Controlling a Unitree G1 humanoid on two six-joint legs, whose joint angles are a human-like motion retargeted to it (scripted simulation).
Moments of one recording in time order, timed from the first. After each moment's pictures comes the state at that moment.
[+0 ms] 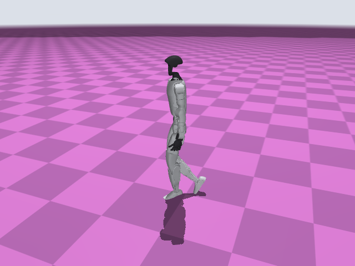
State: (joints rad) left arm 0.01 0.03 0.44 1.45 0.18 -0.15 -0.32; right arm 0.07 -0.21 -0.43 1.55 -0.61 -0.06 0.25; waist 0.20 0.05 -0.02; left_leg -0.18 0.00 0.56 0.20 -0.22 0.26; right_leg -0.21 0.16 -0.05 0.90 0.23 -0.10
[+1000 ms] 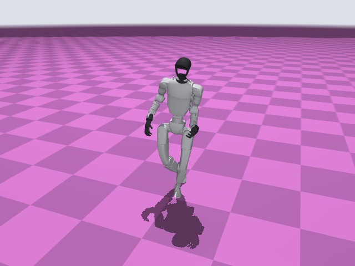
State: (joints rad) left arm 0.09 -0.09 0.24 0.33 -0.64 -0.47 -0.47; right arm 0.34 -0.28 0.00 0.54 -0.38 -0.44 0.13; waist -0.01 -0.02 0.04; left_leg -0.30 0.05 0.27 0.55 -0.43 0.26; right_leg -0.18 0.16 -0.31 0.83 0.42 -0.13
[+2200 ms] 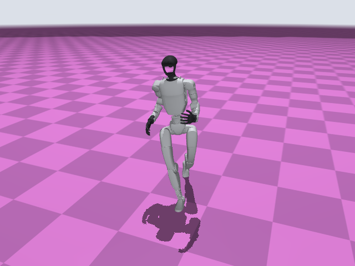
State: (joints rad) left arm 0.13 0.12 0.04 0.22 -0.41 -0.66 -0.41; right arm 0.57 -0.10 -0.13 0.22 -0.17 -0.48 0.10; waist -0.31 0.05 -0.06; left_leg 0.12 -0.08 0.10 0.53 0.52 -0.25; right_leg -0.48 0.04 -0.29 0.26 -0.01 -0.25
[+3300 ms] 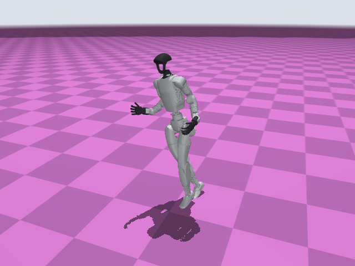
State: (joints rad) left arm 0.52 -0.03 0.34 0.62 -0.61 -0.60 -0.68; right arm 0.07 -0.07 0.07 0.07 0.23 -0.57 0.00; waist -0.04 -0.05 -0.05; left_leg -0.46 -0.05 0.30 0.44 0.06 0.14; right_leg -0.07 0.11 -0.02 0.20 0.19 -0.23
